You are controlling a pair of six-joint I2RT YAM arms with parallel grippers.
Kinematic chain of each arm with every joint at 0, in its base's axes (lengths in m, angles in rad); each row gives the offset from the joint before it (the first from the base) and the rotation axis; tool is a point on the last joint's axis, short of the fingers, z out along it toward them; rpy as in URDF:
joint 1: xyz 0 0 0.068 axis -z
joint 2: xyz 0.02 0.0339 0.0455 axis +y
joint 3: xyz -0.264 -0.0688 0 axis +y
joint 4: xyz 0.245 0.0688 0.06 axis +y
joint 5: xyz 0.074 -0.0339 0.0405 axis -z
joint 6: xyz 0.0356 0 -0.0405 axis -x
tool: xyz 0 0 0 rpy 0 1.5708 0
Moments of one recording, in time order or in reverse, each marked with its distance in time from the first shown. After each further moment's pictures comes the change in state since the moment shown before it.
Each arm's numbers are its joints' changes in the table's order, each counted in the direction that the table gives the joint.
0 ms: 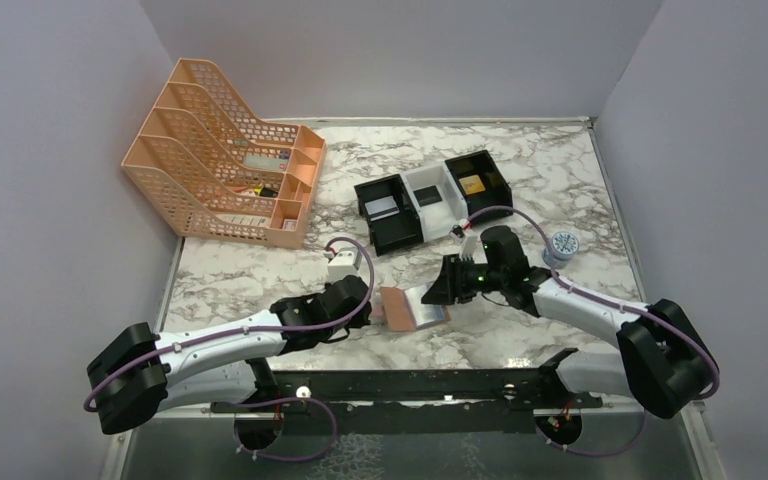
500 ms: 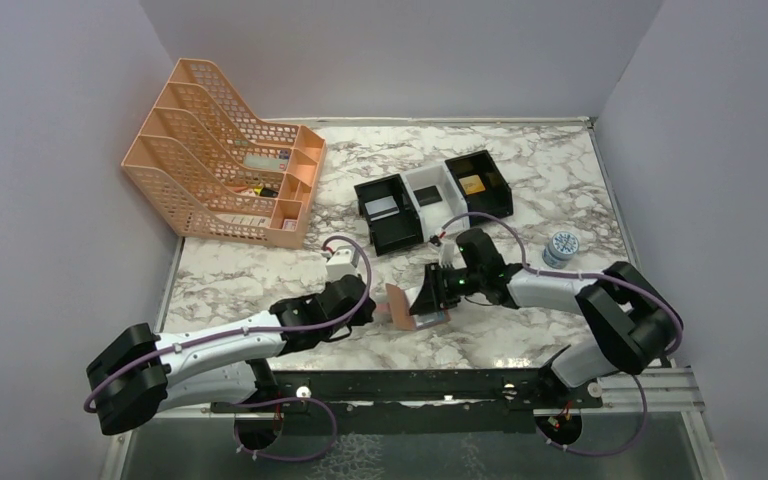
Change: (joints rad) left arm -0.006 0.000 0.012 -0.068 -0.001 0.039; right arm -0.069 0.235 -0.032 -0.100 -0.072 0.001
